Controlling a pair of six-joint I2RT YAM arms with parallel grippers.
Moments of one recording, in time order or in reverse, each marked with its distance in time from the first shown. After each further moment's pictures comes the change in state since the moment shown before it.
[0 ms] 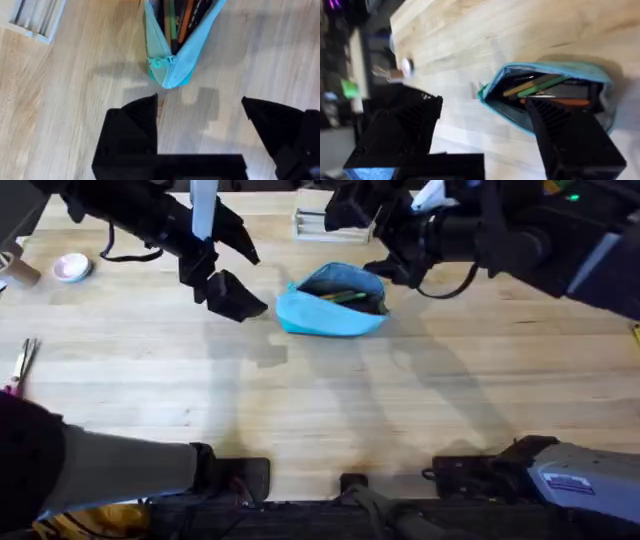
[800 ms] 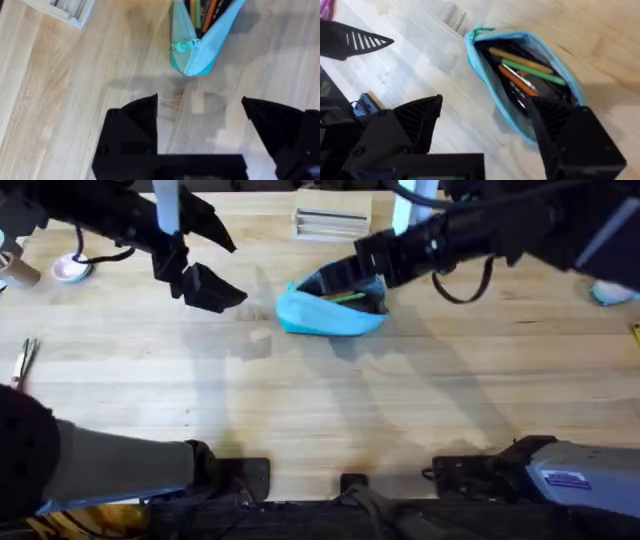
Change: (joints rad) left arm 0.136 0.002 0.000 0.029 0.047 0.078; right arm -0.008 0.035 0.108 -0.299 -0.210 -0.884
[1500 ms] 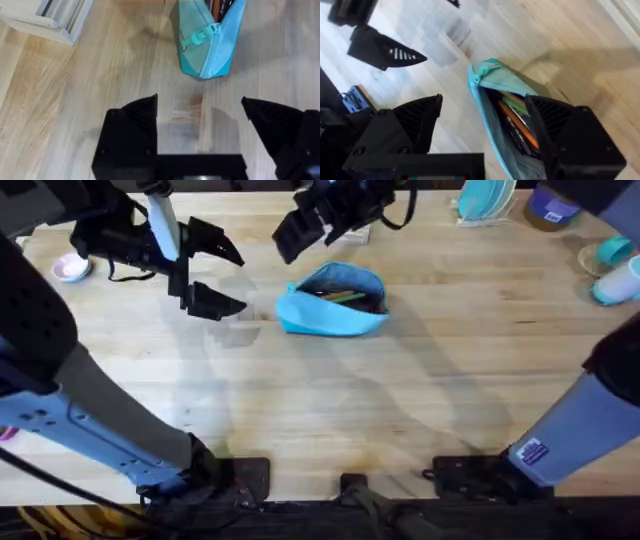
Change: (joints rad) left arm 0.123 0.322 0.000 0.006 0.215 0.391; right arm 0.056 0.510 0.690 -0.374 0.000 -0.185
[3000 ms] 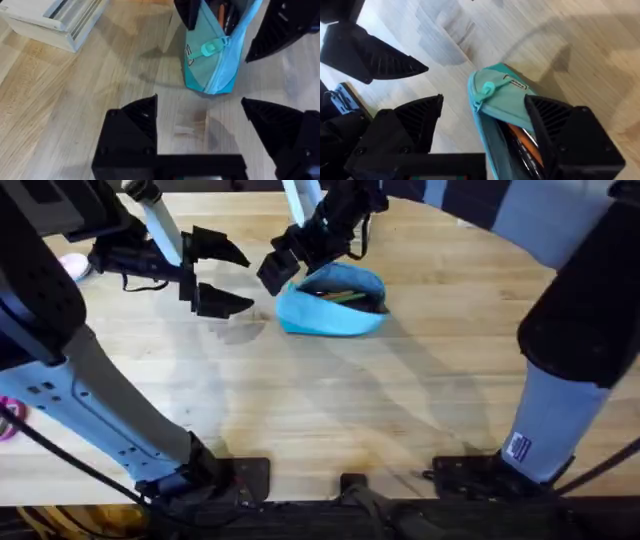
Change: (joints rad) left arm 0.024 0.123 0.001 -0.009 0.163 0.033; right arm 0.066 0.177 0.010 0.048 -0.009 0.014
